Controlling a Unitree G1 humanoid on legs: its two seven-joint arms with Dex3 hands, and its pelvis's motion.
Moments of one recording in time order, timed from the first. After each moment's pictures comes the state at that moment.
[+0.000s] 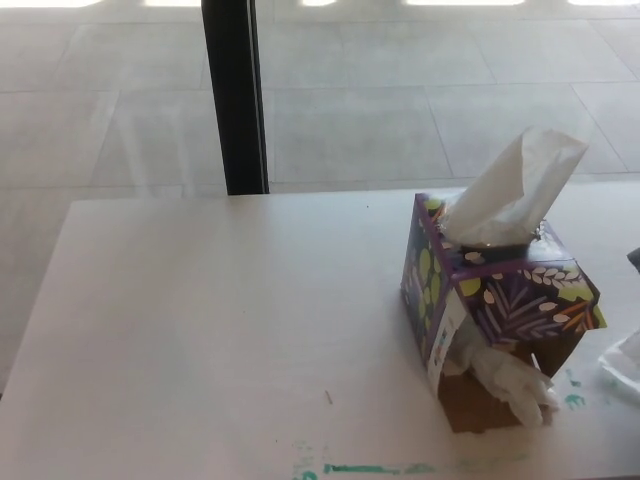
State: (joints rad) left_arm 0.07 0.67 0.26 1.15 -0.06 -0.18 -0.32; right_arm -0.55 -0.97 0.54 0.49 -1.06 -0.10 -0.04
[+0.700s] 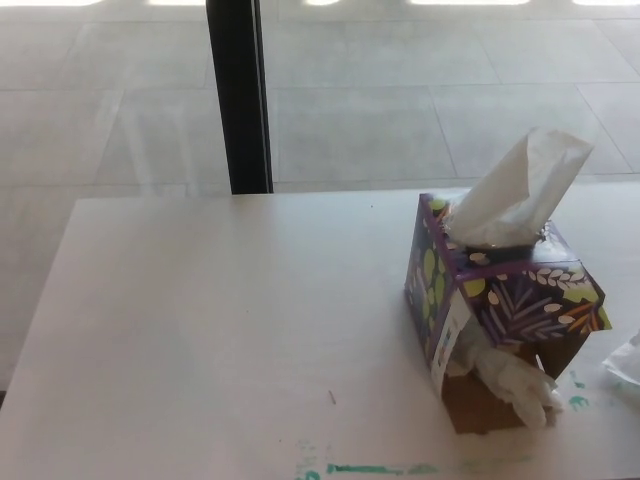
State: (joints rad) left_arm 0.07 0.67 0.26 1.15 -0.06 -0.18 -0.32; right_arm -0.50 -1.12 0.23 0.27 -0.96 -0.07 0.23
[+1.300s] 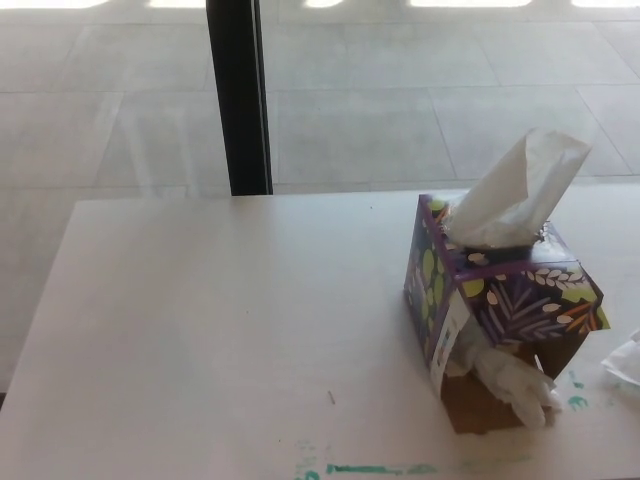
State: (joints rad) left_arm 0.05 0.67 0.25 1.15 -0.06 -0.18 -0.32; right_arm -0.02 -1.05 -0.31 0.20 -0.85 -0.11 0.23
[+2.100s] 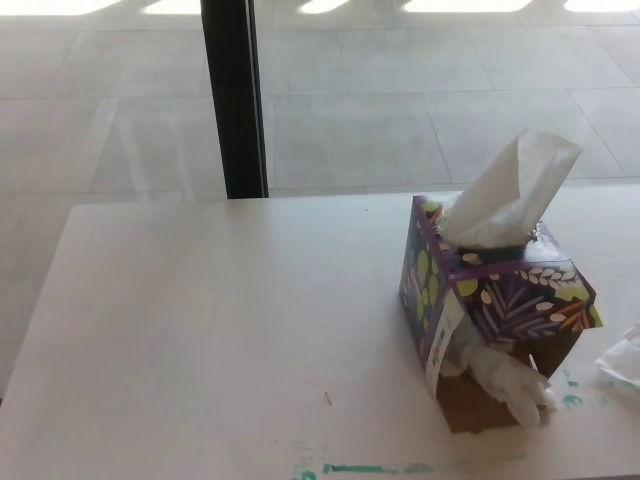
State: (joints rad) left_arm 0.04 0.65 0.25 1.15 -0.06 -0.18 -0.32; right_arm 0.19 -0.64 -0.85 0.76 -0.57 -0.19 0.05
